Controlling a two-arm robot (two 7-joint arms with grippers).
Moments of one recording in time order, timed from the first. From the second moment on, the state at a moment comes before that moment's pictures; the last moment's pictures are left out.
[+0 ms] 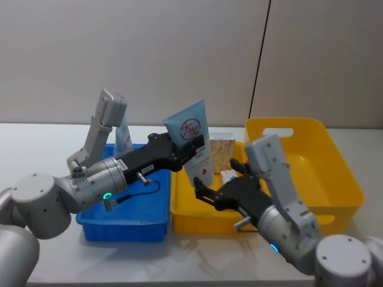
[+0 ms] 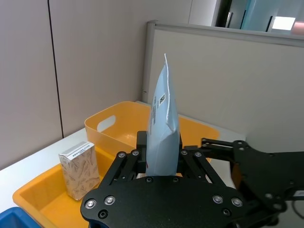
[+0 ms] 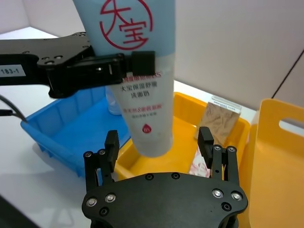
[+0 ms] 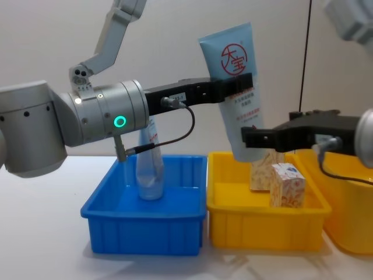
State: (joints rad) left arm -0.75 0.13 0.47 -0.95 -0.55 -0.07 -0.85; right arm 0.24 0.30 -0.39 -1.68 0.18 0.30 0.12
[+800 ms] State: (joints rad) left arm -0.75 0.13 0.47 -0.95 -0.55 -0.07 -0.85; right arm 0.40 0.21 -0.50 -1.48 0.04 0.26 0.10
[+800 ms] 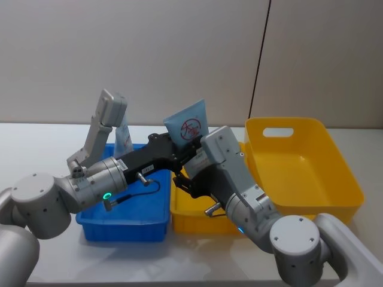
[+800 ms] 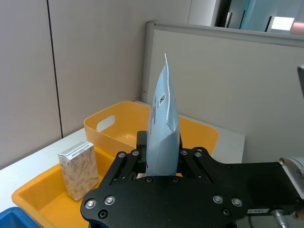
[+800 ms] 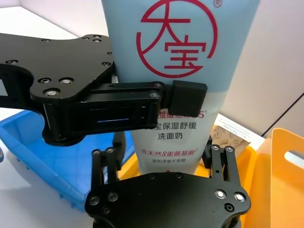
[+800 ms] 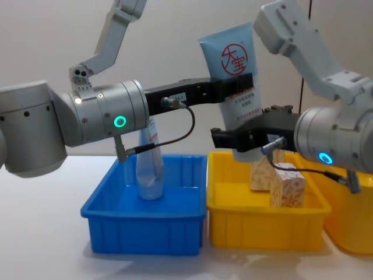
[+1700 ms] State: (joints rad) left arm -0.75 0.13 0.48 -0.95 -0.55 -0.07 -0.85; right arm 0.43 0.19 -0.52 -1.43 0.01 0.25 0.09
